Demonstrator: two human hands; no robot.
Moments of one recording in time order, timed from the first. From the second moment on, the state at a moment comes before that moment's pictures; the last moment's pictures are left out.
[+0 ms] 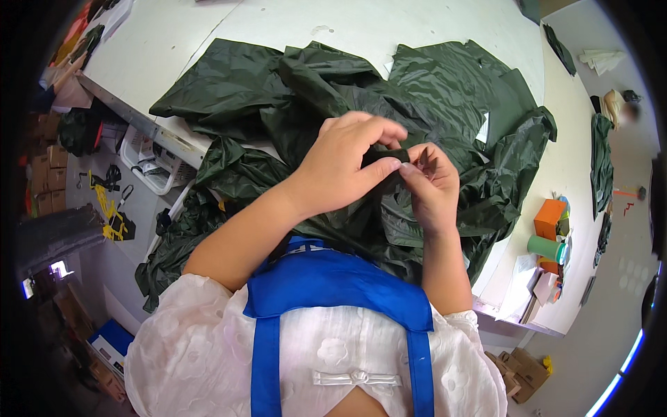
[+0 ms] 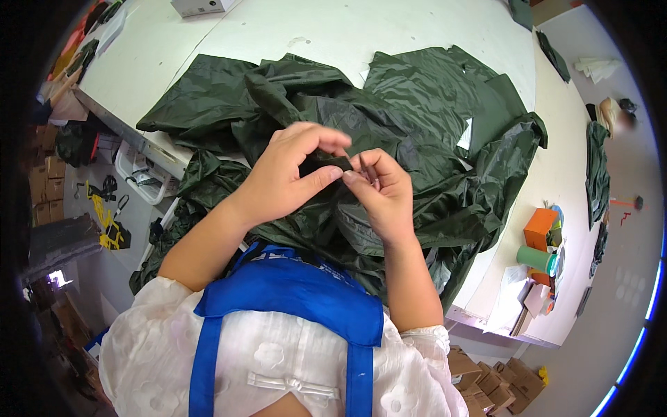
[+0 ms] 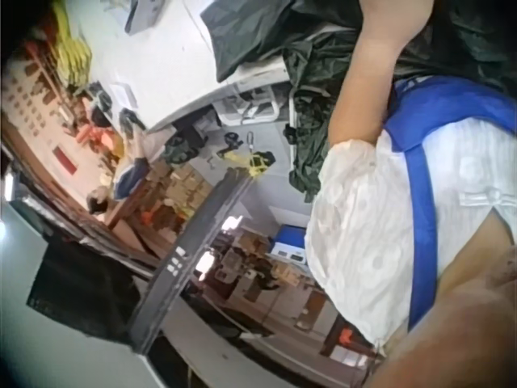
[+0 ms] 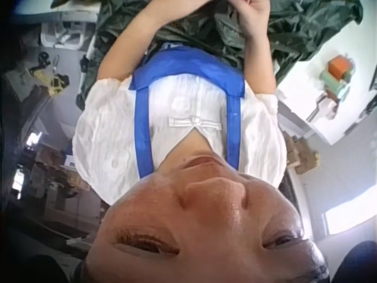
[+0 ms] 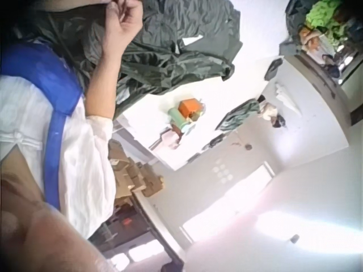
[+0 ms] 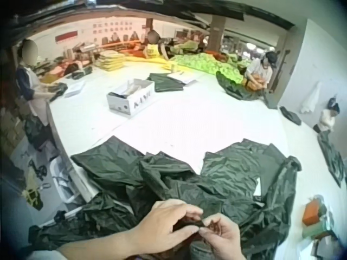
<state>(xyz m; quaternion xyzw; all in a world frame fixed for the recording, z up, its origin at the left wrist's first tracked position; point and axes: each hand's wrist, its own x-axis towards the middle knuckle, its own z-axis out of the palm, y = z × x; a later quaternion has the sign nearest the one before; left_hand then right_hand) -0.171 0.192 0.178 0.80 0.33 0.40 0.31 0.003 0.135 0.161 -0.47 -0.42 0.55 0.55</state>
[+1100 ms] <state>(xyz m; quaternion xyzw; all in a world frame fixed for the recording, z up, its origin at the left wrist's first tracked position) -0.179 0.181 0.175 0.42 0.32 0.29 0.80 0.008 0.107 0.173 -0.46 -0.43 0.47 0.61</state>
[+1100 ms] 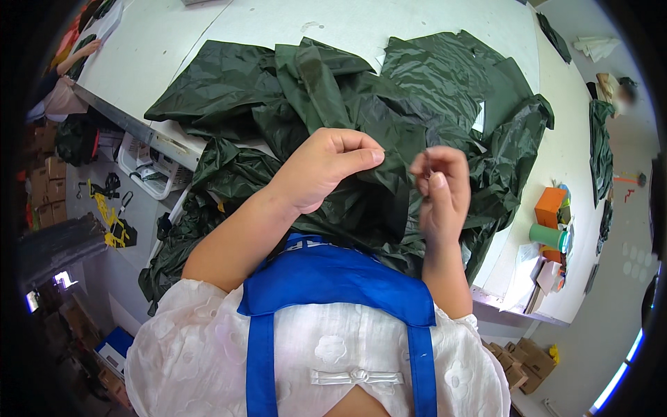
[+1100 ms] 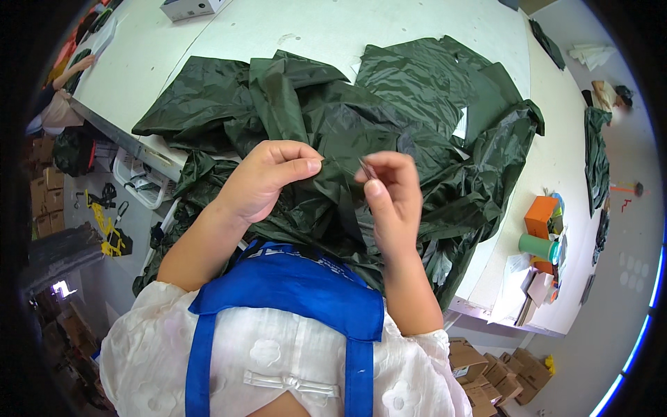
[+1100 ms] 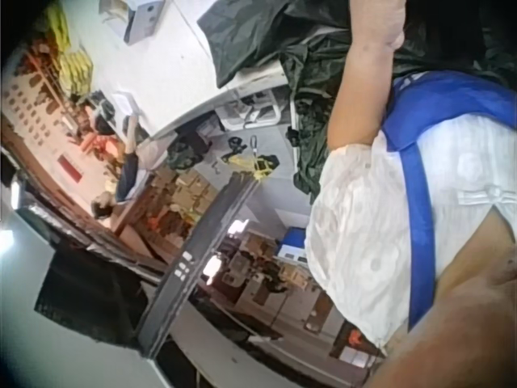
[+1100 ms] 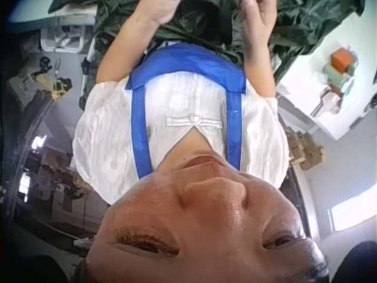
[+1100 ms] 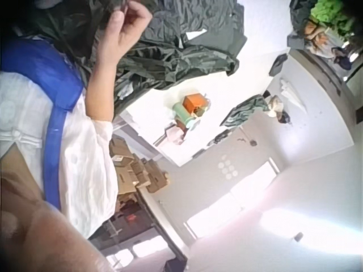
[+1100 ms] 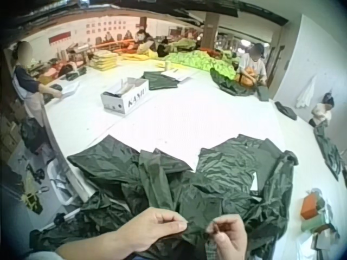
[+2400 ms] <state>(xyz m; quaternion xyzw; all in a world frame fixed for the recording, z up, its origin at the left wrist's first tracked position) -0.204 0.153 0.125 0.39 0.21 0.50 0.75 -0.018 0.208 0.196 -0.34 -0.75 0.48 0.29</state>
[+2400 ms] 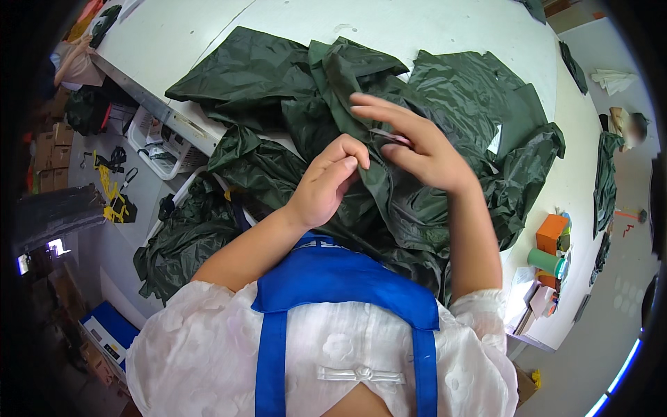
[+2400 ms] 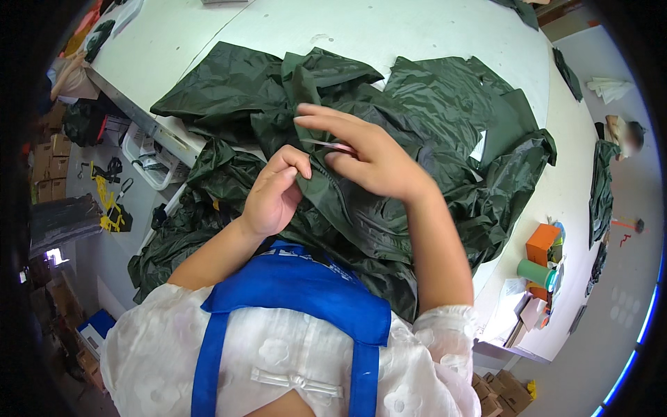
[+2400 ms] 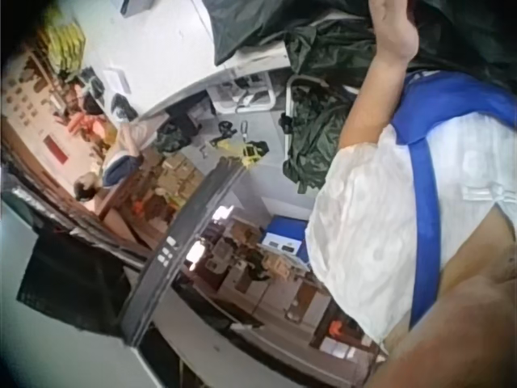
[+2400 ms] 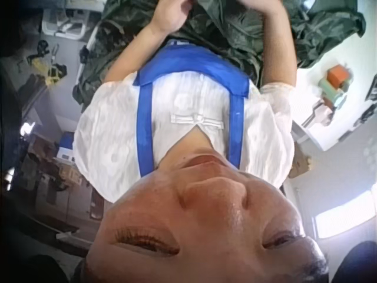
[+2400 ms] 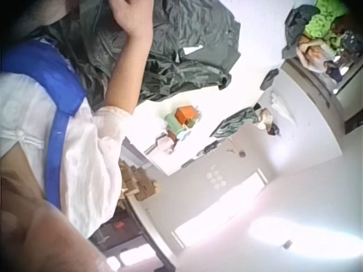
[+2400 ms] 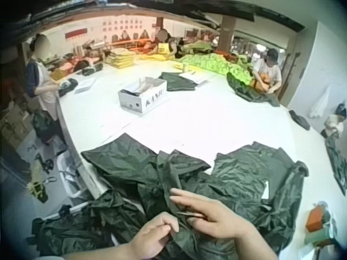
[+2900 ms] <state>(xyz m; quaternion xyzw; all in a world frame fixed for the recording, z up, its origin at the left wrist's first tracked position) -0.196 0.167 0.111 0.52 0.35 0.49 0.60 -0.019 0.218 0.177 -0.41 -0.66 0.57 0.29</state>
